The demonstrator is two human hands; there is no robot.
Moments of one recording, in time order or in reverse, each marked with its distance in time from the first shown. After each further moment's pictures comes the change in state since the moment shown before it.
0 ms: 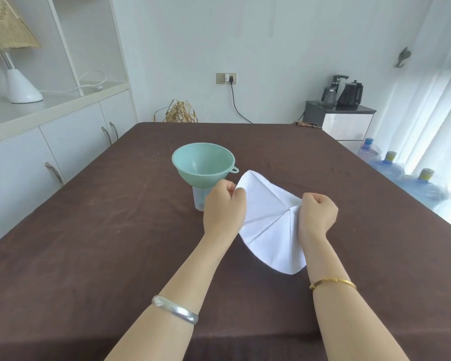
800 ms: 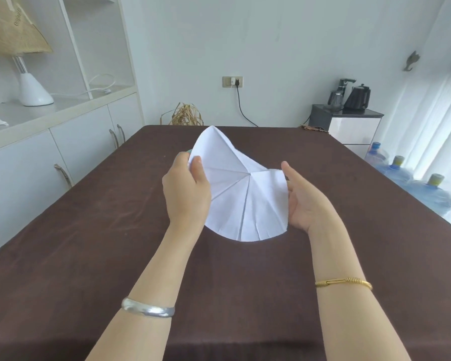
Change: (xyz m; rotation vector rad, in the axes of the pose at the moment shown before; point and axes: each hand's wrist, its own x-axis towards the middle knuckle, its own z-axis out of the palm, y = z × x) left_hand 0.020 0.011 -0.058 0.172 0.509 0.422; right_hand -0.011 -0.048 0.007 0.330 -0.873 0.423
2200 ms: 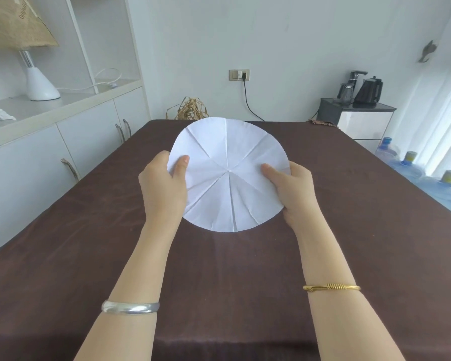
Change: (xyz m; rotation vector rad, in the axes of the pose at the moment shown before) left_hand 0.016 -0.033 -0.021 0.052 -0.049 -0.056; right_hand -0.013 0.007 0.047 -0.338 0.207 -0.403
